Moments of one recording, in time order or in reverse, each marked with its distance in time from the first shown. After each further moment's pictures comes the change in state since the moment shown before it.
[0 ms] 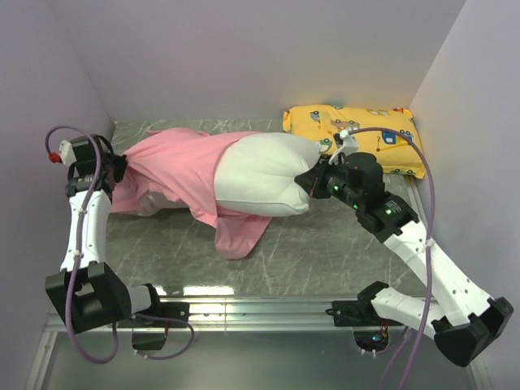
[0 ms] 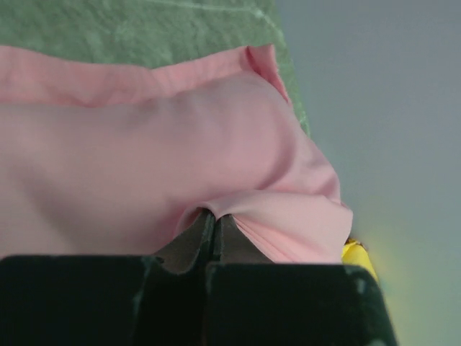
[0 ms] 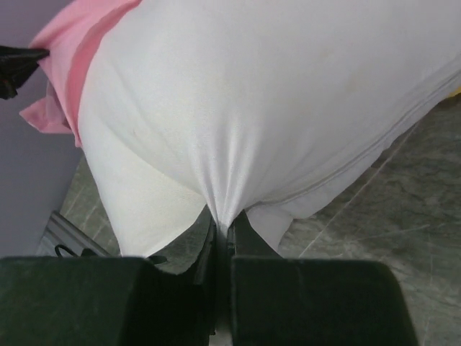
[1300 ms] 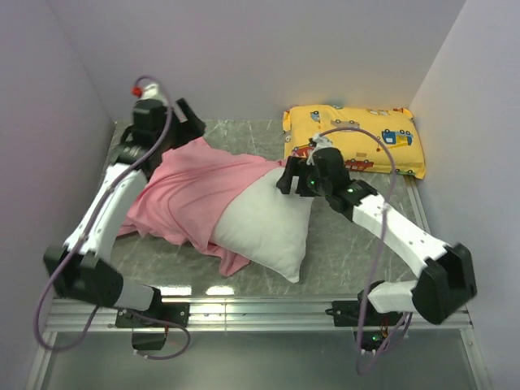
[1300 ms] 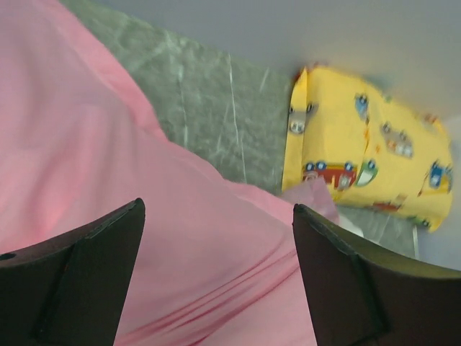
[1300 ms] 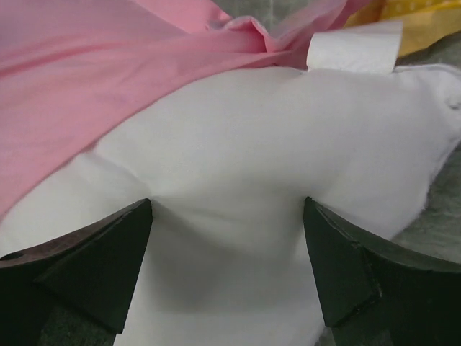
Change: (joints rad) left arm -0.478 0.124 0.300 0.006 0.062 0.420; right arm -0.020 0.257 -0.048 0.099 0.047 -0.019
